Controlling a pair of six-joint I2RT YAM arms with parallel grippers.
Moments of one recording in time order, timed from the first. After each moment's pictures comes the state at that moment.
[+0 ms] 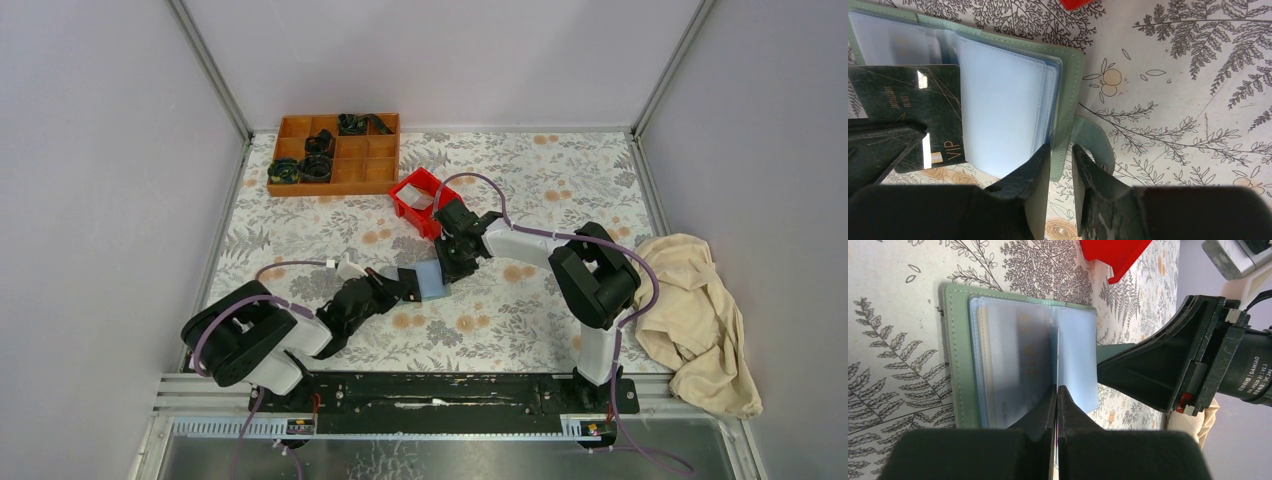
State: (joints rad) left arm -0.73 1.47 0.13 0.91 -0.21 -1.20; right arm 0.73 1.90 1.22 -0.51 -0.12 0.41
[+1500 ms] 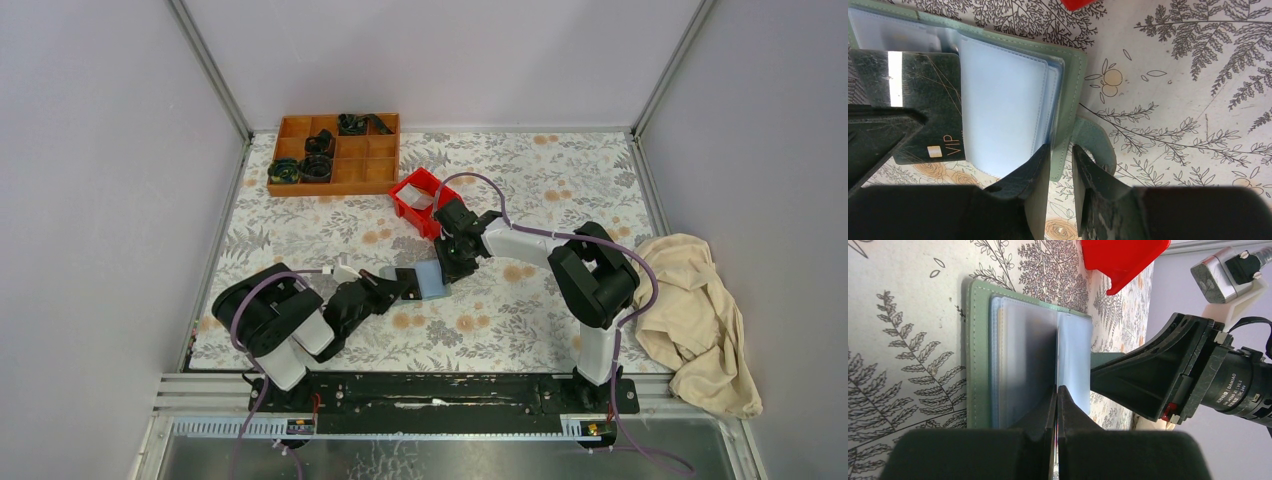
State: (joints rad) left arm -0.67 1.67 0.08 1.21 -0.15 -1.32; right arm 0.73 1.91 1.23 -0.52 -0.12 0.41
